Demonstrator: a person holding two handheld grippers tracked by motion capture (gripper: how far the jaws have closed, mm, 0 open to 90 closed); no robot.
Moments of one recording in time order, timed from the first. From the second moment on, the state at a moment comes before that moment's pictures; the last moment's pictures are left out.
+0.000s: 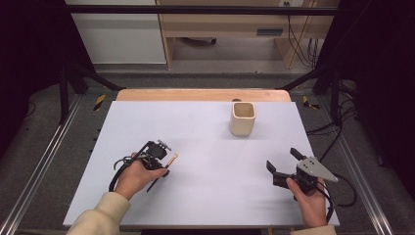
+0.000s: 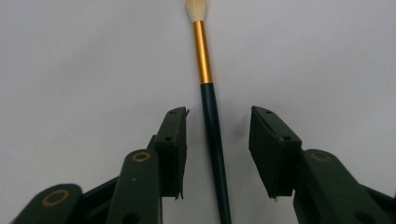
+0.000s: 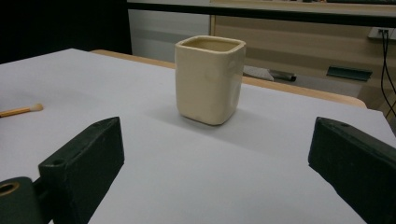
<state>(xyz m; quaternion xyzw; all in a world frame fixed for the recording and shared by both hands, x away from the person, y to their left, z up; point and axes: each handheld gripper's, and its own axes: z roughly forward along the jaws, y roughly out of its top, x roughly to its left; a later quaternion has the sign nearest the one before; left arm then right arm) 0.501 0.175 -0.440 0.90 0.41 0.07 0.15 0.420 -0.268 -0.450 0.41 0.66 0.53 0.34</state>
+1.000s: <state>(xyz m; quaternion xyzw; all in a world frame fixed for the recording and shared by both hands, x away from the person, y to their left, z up) 0.503 0.176 -0.441 0.90 0.40 0.06 0.13 0.420 -0.267 -0.450 0.41 0.66 0.53 0.34</state>
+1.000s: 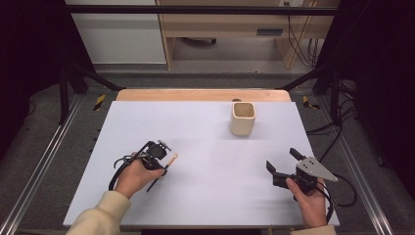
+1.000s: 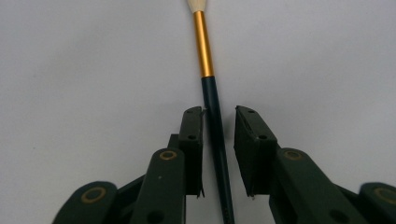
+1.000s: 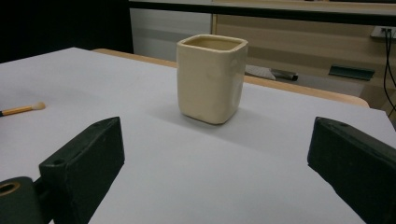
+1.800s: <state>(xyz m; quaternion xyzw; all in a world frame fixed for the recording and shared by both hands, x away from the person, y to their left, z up) 0.500 0.174 -0.443 0.91 0.39 0.06 0.13 0.421 -0.267 -0.450 0.40 0.66 0.53 0.34</state>
